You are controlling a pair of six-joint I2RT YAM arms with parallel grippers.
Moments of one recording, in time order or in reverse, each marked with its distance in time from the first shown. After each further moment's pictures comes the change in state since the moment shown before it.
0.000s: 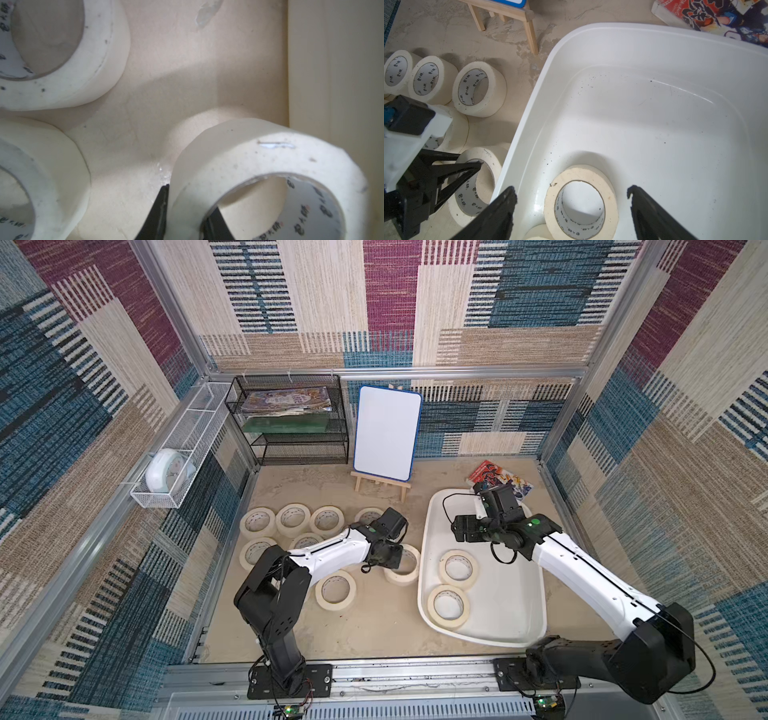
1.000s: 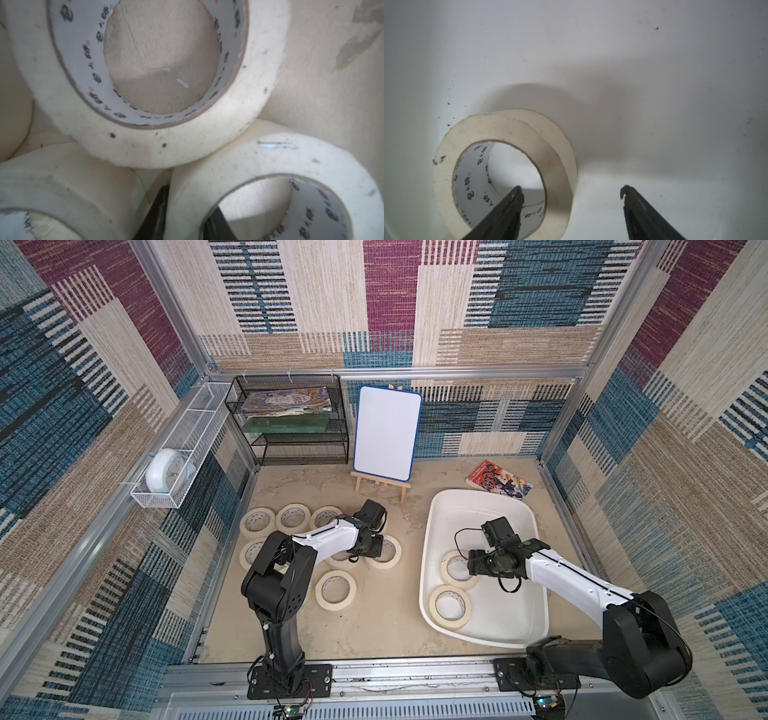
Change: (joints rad) left arm 0.189 0.114 -0.003 0.071 -0.067 0.069; right arm -0.085 0.022 -0.337 0.060 -0.002 0.076
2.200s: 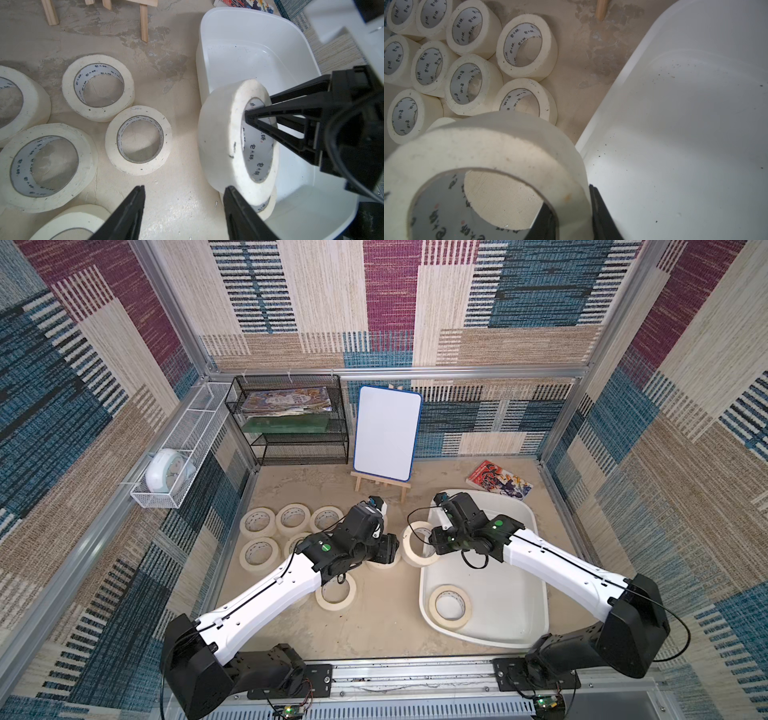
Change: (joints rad) left arm -0.219 -0.582 -0.077 -0.076 0.064 -0.137; right arm 0.335 0.129 0.425 -0.058 -0.013 -0.037
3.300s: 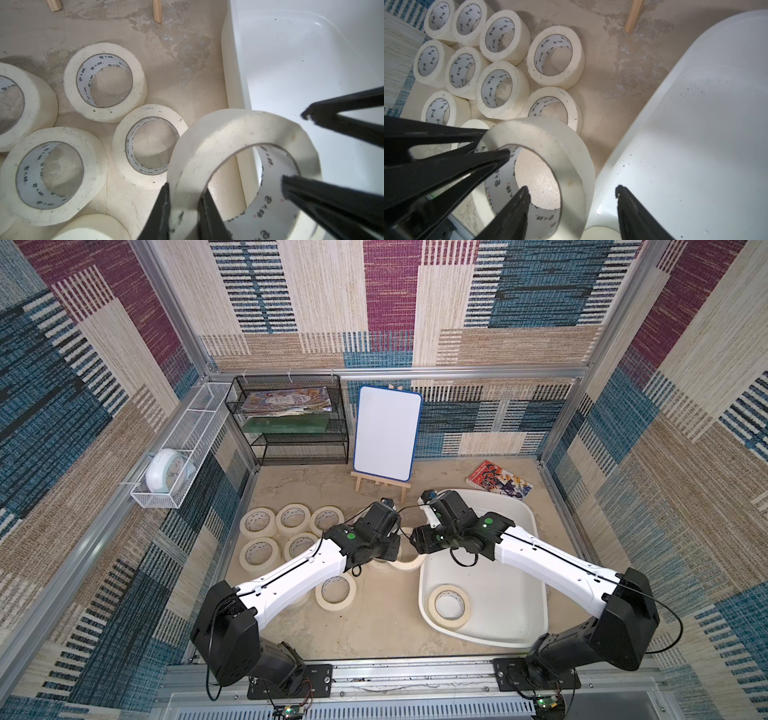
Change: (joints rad) left arm -0.013 0.193 0.057 -0.009 -0.112 0.034; right arm 0.057 0.001 0.079 -0.005 -0.001 0.026
